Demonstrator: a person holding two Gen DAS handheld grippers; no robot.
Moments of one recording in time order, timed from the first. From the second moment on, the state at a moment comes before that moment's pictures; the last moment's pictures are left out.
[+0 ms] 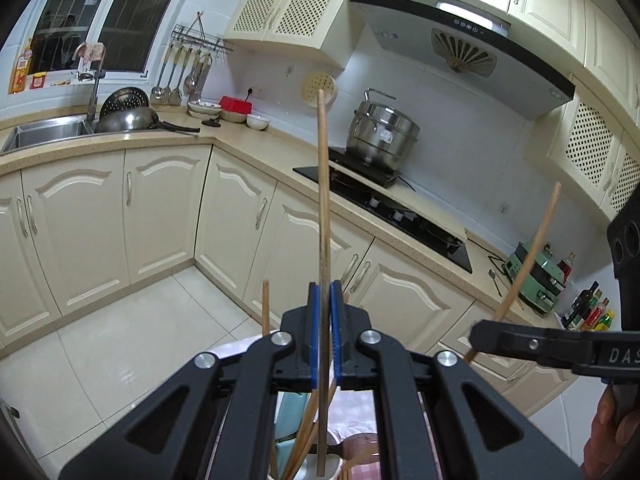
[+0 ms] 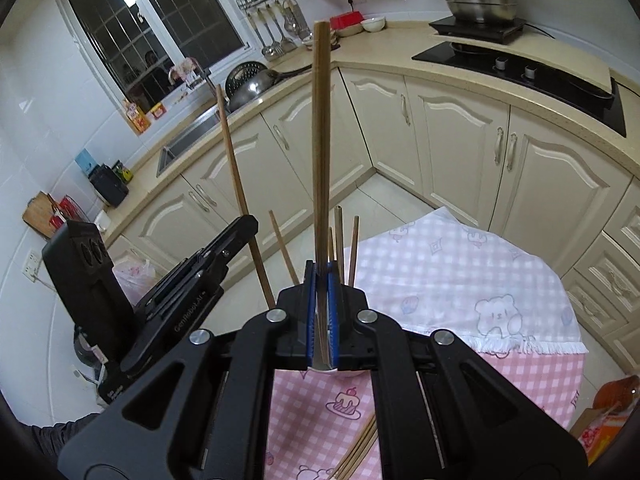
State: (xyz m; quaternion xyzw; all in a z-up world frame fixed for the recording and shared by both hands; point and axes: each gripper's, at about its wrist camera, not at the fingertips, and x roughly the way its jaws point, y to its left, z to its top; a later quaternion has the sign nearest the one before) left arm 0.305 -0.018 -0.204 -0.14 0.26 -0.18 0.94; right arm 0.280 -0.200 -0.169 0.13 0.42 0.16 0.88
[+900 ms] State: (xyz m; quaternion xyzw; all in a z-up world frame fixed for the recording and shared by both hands) left arm 0.278 -0.008 -0.232 -0.10 0.32 -0.16 0.93; right arm 0.280 -0.219 -0.196 0.18 0.45 0.10 0.87
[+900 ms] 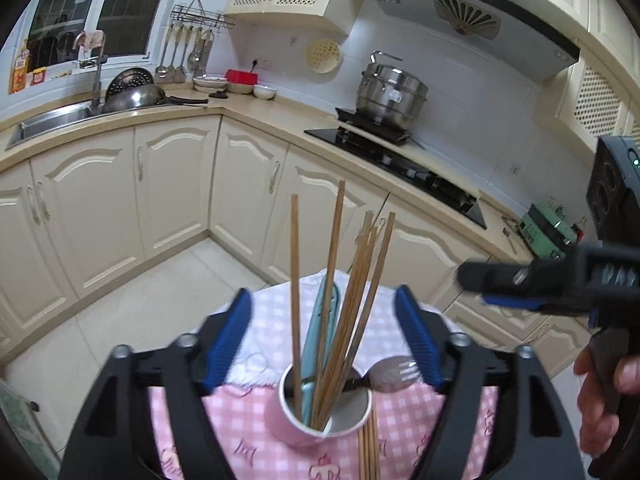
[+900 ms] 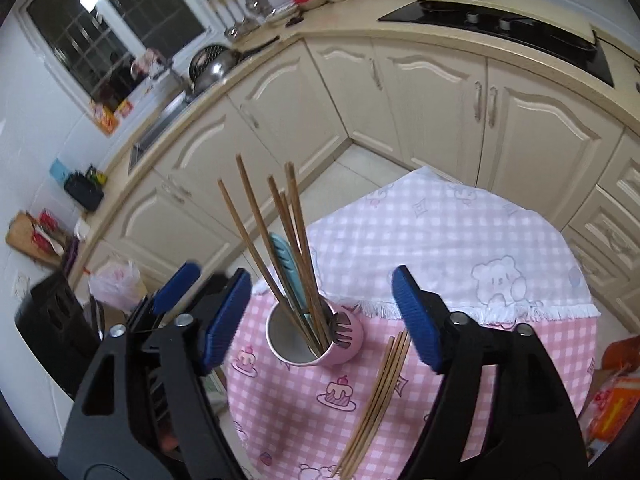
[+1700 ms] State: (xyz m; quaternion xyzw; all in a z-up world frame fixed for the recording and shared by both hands) left arm 0.198 -0.010 -0.184 -0.04 0.40 -0.14 0.90; right arm 0.177 -0.279 -0.215 0.22 0.51 0.02 0.83
